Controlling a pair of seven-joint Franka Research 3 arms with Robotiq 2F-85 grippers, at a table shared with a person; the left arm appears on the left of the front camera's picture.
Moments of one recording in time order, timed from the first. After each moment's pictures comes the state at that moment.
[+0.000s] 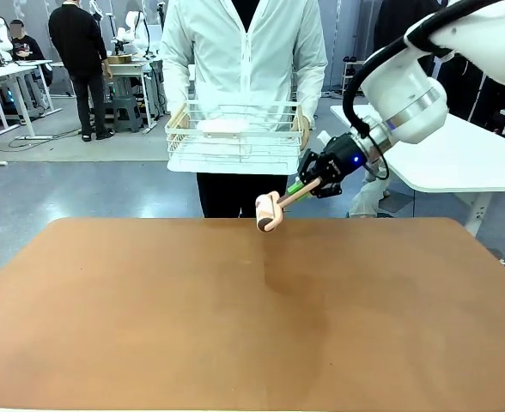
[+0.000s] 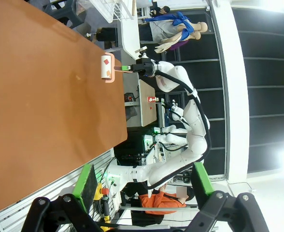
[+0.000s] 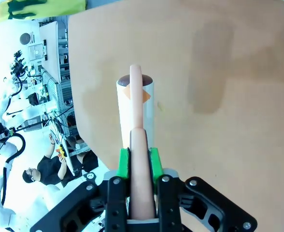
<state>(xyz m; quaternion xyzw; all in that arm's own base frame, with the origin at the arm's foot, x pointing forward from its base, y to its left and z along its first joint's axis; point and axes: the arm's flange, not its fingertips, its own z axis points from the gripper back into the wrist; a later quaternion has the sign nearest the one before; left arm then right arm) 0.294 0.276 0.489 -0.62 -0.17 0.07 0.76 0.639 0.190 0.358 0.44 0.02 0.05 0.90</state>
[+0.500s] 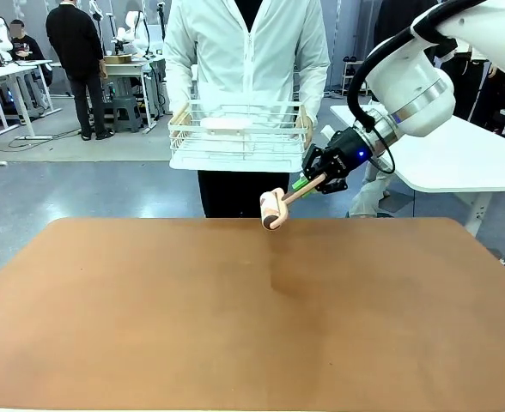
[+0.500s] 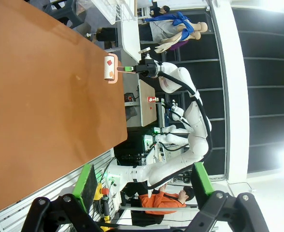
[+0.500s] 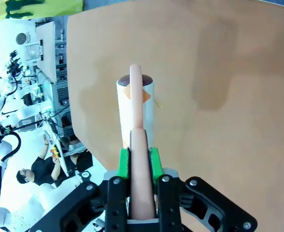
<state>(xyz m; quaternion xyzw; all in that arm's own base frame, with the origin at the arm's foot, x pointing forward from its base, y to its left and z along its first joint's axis) 0.294 0.276 0.489 -0.62 -0.17 0.07 0.76 0.632 0.181 0.371 0.42 0.01 0.06 0.91</state>
